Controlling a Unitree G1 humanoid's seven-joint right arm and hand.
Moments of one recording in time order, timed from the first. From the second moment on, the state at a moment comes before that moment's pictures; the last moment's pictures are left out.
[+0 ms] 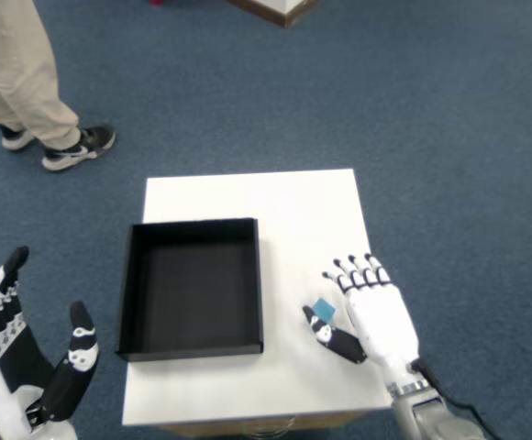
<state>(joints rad) -0.30 -0.24 0.46 1.21 -1.06 -0.35 -1.04</state>
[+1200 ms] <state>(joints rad) -0.37 -0.20 0.46 1.45 -1.07 -0.33 -1.05</state>
